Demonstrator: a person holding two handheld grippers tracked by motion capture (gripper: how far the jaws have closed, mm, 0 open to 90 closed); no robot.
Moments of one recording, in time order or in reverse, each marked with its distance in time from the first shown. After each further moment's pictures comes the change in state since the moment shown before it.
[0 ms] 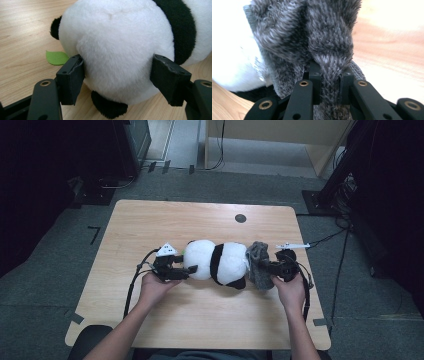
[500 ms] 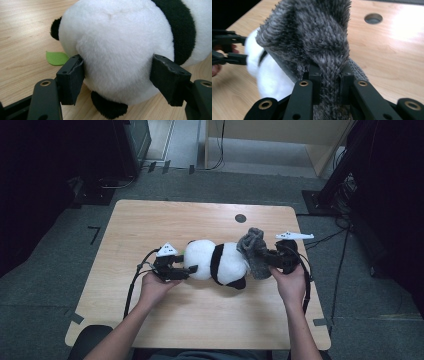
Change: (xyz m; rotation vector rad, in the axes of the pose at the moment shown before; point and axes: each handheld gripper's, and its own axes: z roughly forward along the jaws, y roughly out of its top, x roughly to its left) left arm -0.001 0.001 0.000 -0.002 0.005 0.002; right arm 0.033 0.033 -0.030 -0.124 0.043 -0.094
